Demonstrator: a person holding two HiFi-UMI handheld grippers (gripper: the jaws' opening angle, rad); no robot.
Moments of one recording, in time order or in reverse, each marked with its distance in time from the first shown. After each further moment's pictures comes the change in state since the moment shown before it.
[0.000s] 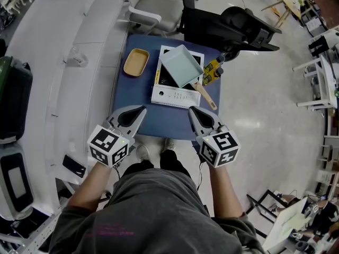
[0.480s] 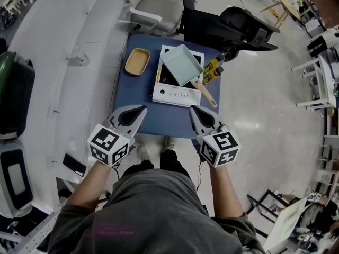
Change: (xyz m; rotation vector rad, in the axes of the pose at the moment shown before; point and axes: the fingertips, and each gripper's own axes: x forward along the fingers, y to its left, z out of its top) left arm -0.014 -0.008 -0.002 0.023 -0.002 -0.010; right arm -0.011 0.012 0.002 -0.024 -0.020 -0.020
